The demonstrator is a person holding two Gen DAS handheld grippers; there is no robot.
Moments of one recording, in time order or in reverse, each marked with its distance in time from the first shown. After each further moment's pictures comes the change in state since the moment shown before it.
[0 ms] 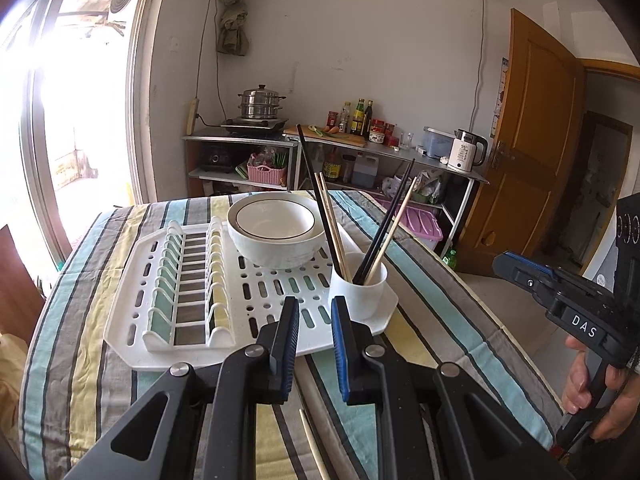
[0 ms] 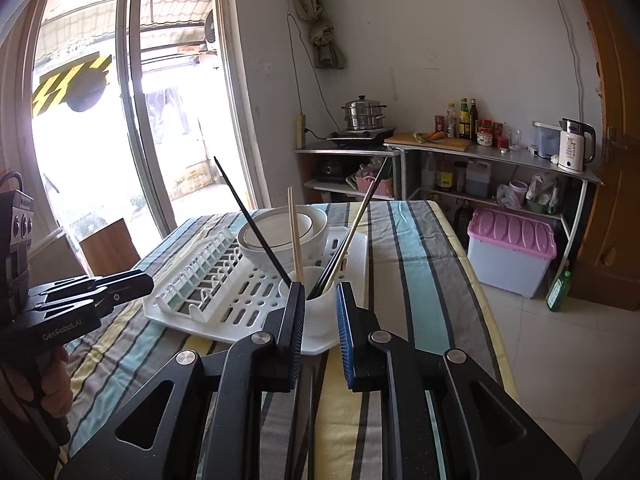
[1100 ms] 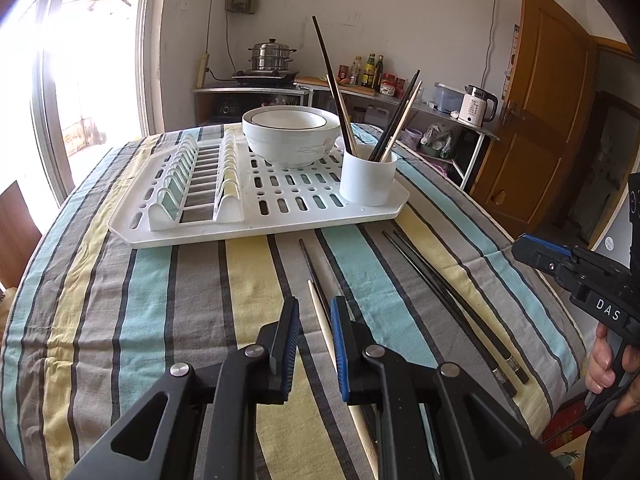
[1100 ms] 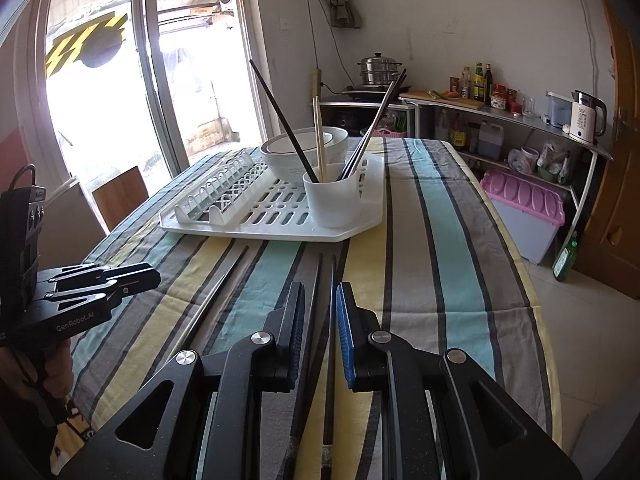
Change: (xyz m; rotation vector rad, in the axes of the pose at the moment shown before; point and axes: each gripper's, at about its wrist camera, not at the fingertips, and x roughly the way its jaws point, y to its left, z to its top) left arm 0.003 0.006 -0.094 -0.019 0.158 0.037; right arm -0.009 0.010 -0.079 -0.033 0.150 0.037
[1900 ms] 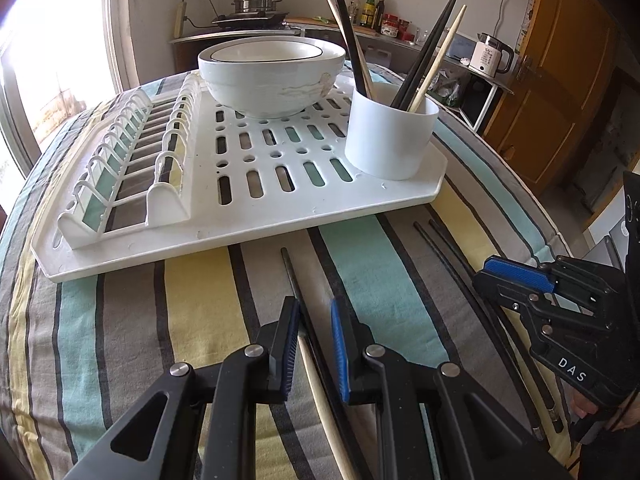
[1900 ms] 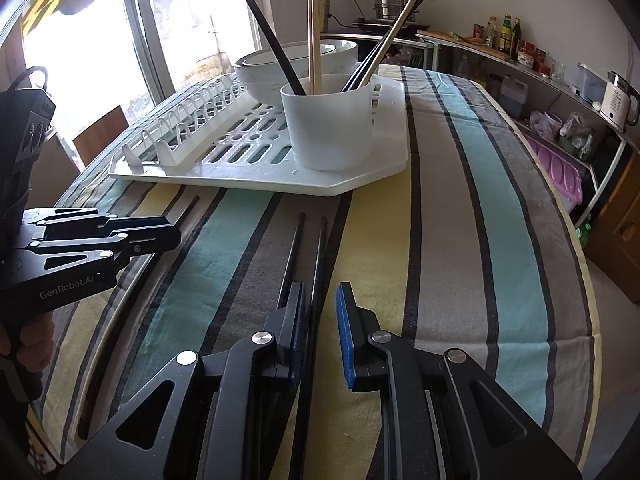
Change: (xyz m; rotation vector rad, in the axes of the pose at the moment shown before) left arm 0.110 -0.005 0.040 0.025 0.225 -0.008; right arm 0.106 -0.013 0.002 -0.049 0.253 -0.004
